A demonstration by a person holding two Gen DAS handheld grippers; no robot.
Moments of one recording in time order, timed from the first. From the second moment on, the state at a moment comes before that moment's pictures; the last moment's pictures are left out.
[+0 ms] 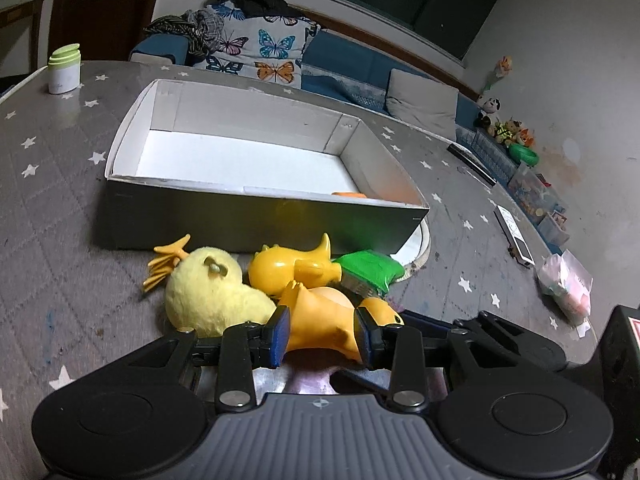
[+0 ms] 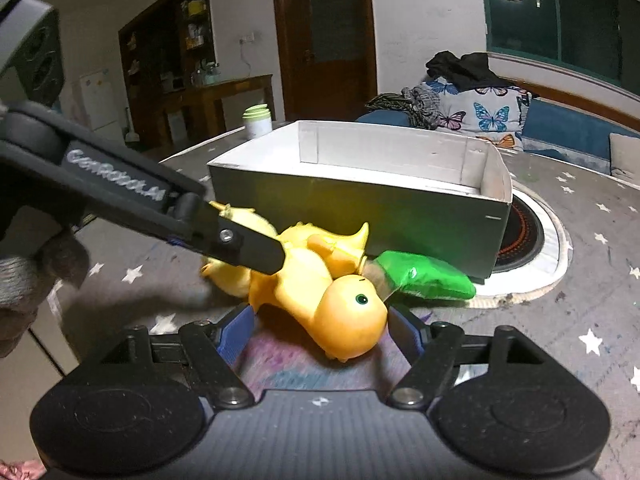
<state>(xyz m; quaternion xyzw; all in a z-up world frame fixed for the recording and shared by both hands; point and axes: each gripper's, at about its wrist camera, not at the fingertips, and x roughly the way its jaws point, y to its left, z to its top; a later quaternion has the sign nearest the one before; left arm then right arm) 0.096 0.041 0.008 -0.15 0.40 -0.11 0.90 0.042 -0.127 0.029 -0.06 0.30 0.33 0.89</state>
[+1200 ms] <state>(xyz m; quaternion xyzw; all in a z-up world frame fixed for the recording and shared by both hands) 0.105 0.047 -0.014 -0.27 0.42 -0.10 0.86 0.038 -0.131 0.025 -0.03 0.35 0.32 0.88</state>
